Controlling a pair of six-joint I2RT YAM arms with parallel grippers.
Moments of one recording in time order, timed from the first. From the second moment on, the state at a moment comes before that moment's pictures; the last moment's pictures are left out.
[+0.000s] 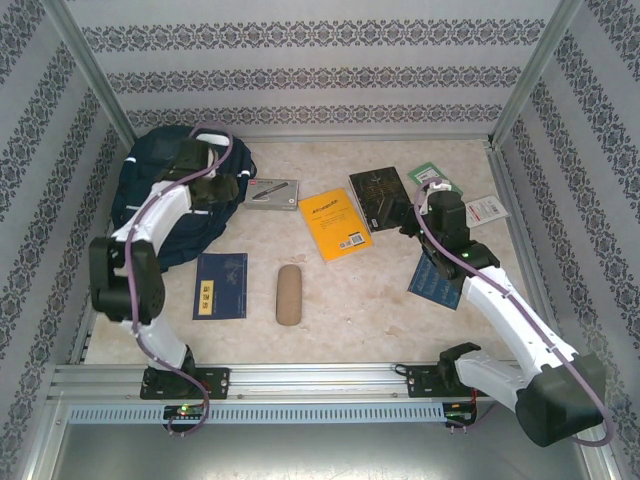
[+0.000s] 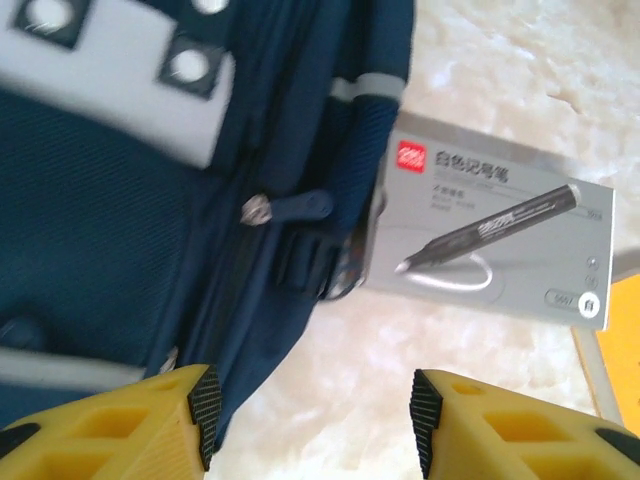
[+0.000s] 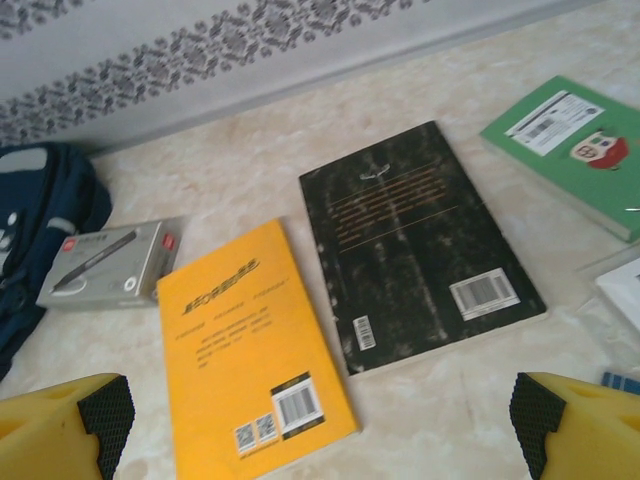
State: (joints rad) left arm -0.05 1.77 1.41 -0.58 0.07 -0.29; right arm 0.31 1.05 0.80 -0.27 0.04 0.47
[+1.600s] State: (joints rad) left arm -0.31 2.44 2.20 -0.86 -0.12 -0.17; right arm 0.46 1.11 0.84 -0.38 0.04 0.48
